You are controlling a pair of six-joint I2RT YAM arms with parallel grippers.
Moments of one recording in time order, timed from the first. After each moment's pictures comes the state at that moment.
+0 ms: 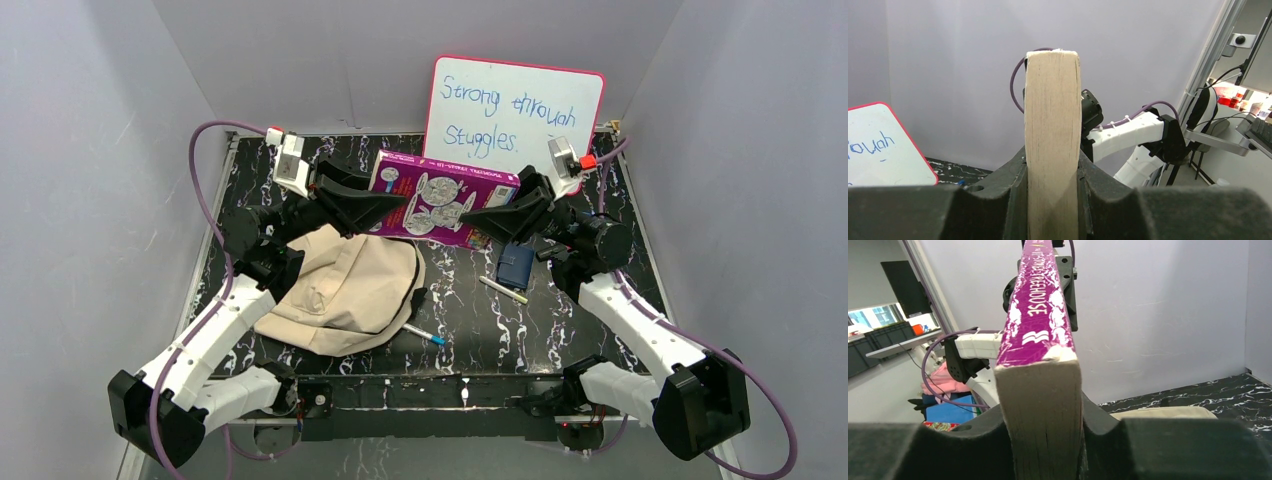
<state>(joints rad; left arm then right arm) -0.51 1.03 0.94 0.82 0.76 -0.77 0.45 1.08 0.74 1.18 -0.86 1.02</state>
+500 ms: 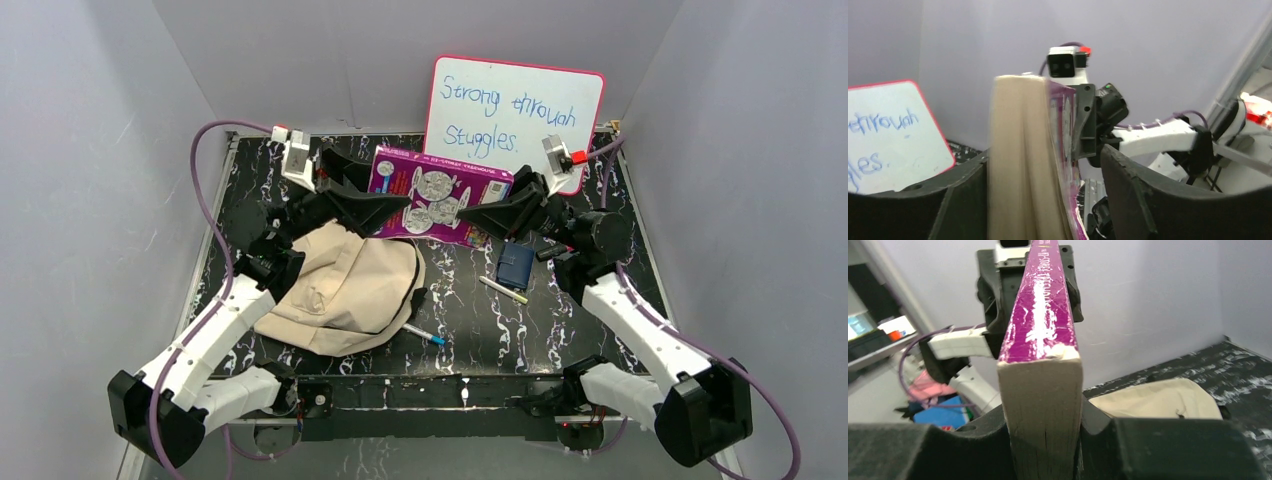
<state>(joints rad) -0.51 1.04 0.93 0.75 0.70 -0.74 0.45 1.07 0.76 1.07 -0.87 0.97</state>
